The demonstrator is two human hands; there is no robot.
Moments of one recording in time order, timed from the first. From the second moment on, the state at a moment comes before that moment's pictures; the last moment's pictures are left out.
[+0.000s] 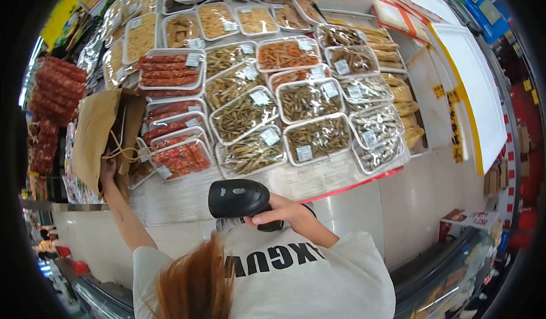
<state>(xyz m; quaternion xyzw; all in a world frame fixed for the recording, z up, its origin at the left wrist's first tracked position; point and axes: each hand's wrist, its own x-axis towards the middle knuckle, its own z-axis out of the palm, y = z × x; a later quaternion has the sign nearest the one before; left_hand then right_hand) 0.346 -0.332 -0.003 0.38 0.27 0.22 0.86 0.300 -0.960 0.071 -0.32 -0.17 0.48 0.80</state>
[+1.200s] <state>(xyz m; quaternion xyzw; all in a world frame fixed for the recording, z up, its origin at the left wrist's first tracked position) 0.372 -0.878 0.044 0.66 -0.04 -0.20 0.72 0.289 -1.033 0.076 -0.38 -0.14 0.42 0.82</state>
